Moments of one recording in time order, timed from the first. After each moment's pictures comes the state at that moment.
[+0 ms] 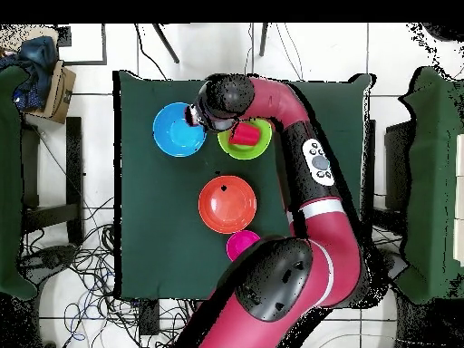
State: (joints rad) arm -0.49 -0.17 0.73 0.95 -0.42 1.07 1.46
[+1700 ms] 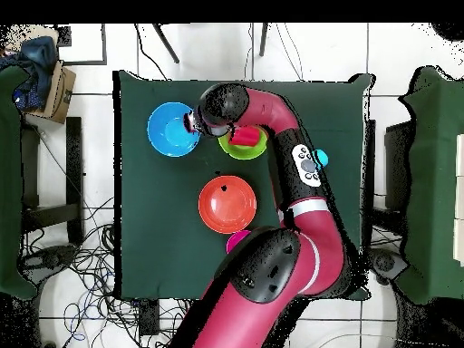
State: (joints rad) arm -0.47 -0.05 0.74 0.87 -0.43 1.07 1.46
